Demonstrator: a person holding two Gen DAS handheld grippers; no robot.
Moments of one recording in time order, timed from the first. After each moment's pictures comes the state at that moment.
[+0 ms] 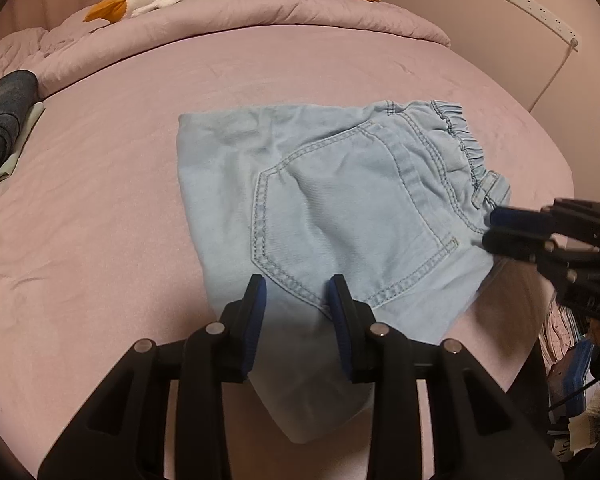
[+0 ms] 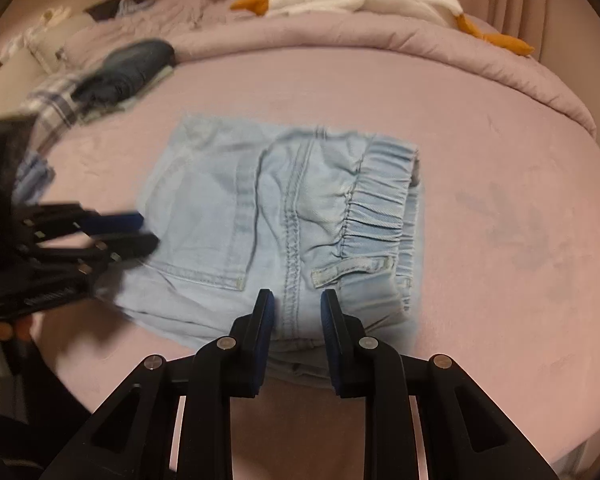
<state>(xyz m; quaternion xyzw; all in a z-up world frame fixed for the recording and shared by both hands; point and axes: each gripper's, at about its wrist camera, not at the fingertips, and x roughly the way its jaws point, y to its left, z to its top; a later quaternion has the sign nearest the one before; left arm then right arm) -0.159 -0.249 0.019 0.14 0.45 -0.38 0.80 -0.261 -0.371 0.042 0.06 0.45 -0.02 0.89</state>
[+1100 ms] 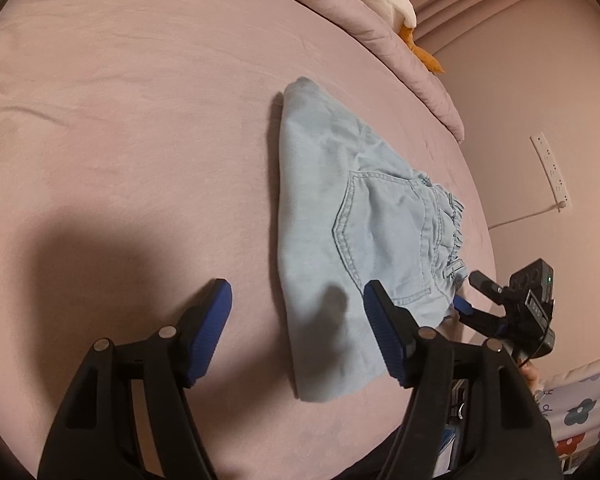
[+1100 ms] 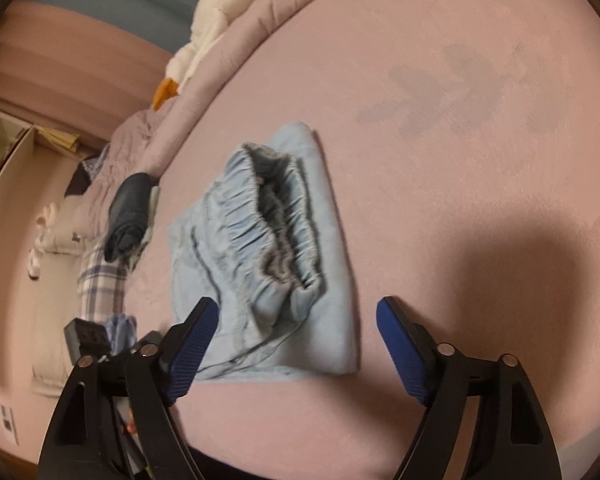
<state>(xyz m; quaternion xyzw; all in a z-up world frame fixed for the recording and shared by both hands) -0.122 -0.173 0.008 -0.14 0.55 -0.37 0.73 -0.295 -0.476 0.002 0.42 0.40 0.00 0.81</state>
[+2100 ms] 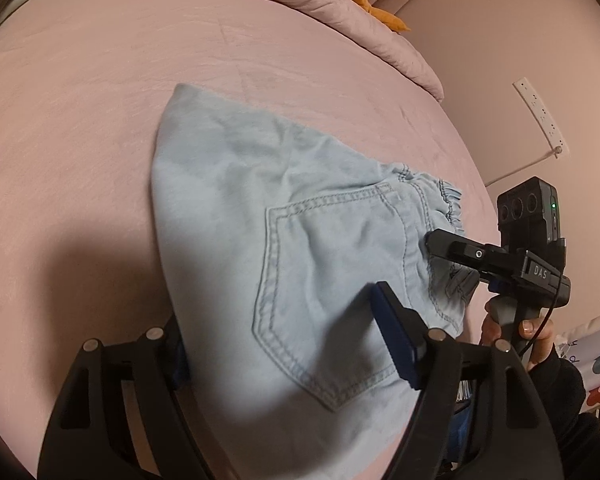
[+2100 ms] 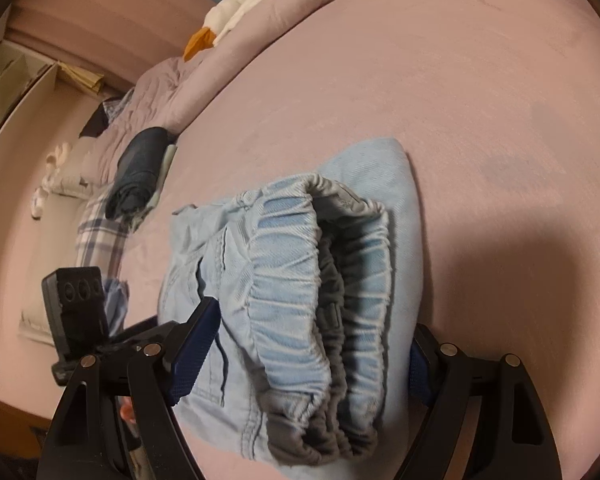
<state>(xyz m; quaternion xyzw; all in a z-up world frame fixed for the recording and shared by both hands) -0.103 -0.231 0.001 -0.06 0.54 -0.43 0.72 -0.218 -0.469 0.003 0.35 0.44 0.08 0.82</state>
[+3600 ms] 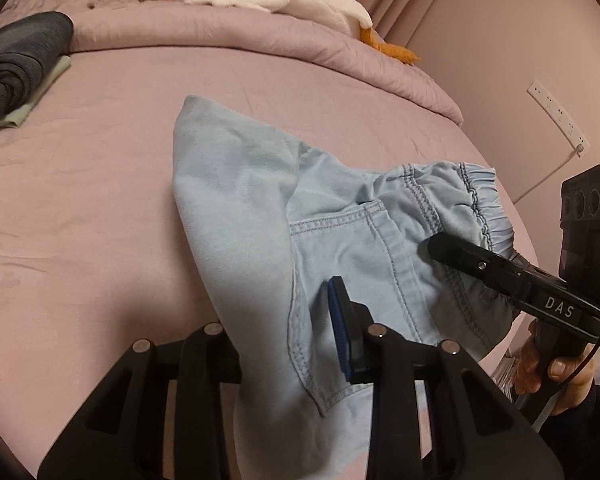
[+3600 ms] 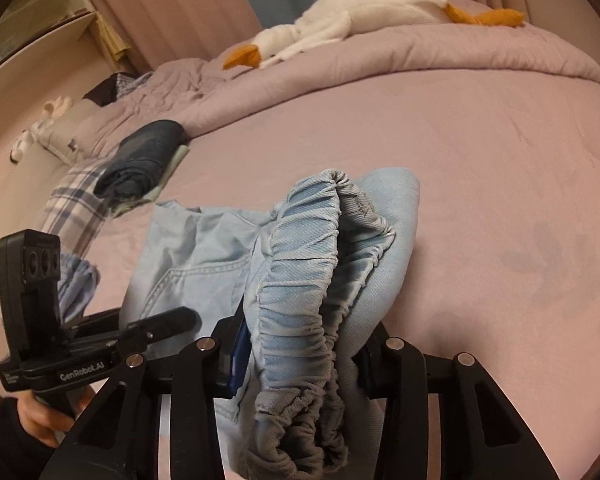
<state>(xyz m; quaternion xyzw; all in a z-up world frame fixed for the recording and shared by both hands) -0.128 -0.214 0.052 -0.02 0.46 -0.37 0.81 -0.223 -0.401 0.063 0.20 0.39 0.02 0.90</state>
